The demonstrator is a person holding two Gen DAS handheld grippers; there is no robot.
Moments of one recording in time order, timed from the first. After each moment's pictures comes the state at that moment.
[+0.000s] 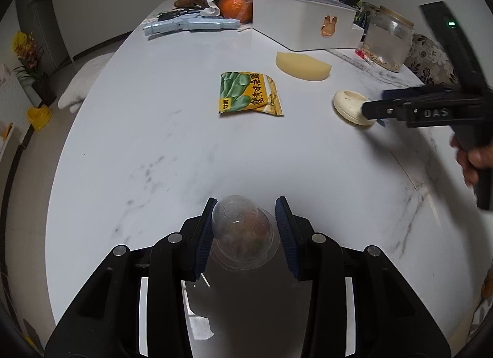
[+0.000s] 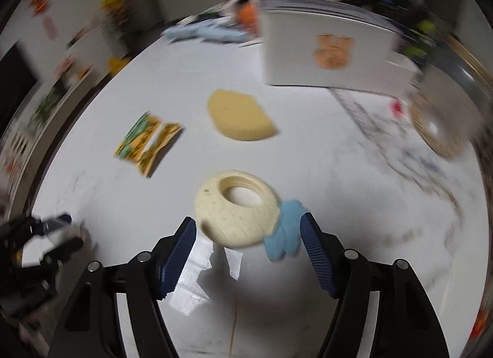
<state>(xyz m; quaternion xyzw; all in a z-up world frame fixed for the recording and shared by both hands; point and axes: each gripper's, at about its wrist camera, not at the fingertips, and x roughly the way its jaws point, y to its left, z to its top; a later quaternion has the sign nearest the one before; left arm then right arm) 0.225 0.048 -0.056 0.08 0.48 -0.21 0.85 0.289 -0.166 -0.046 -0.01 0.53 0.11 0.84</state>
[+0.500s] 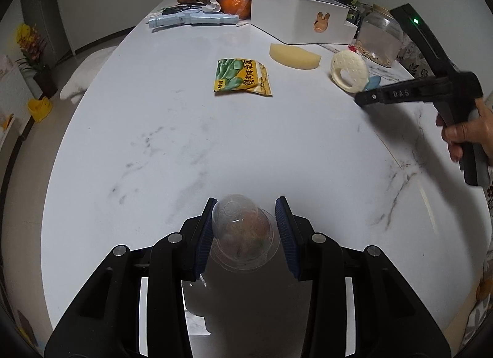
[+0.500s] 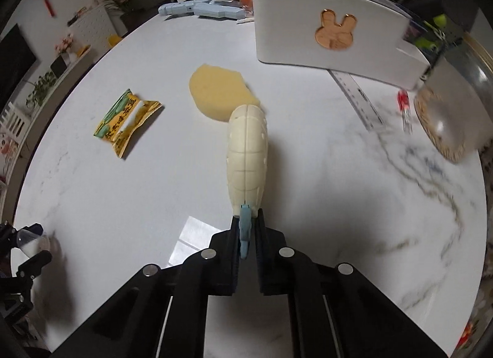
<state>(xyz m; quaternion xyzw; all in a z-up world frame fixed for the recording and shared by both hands) 0.194 0.049 -0.057 0.07 0.49 -0.21 0.85 0.288 -0.184 -0.066 0.01 0.56 0.06 0.83</state>
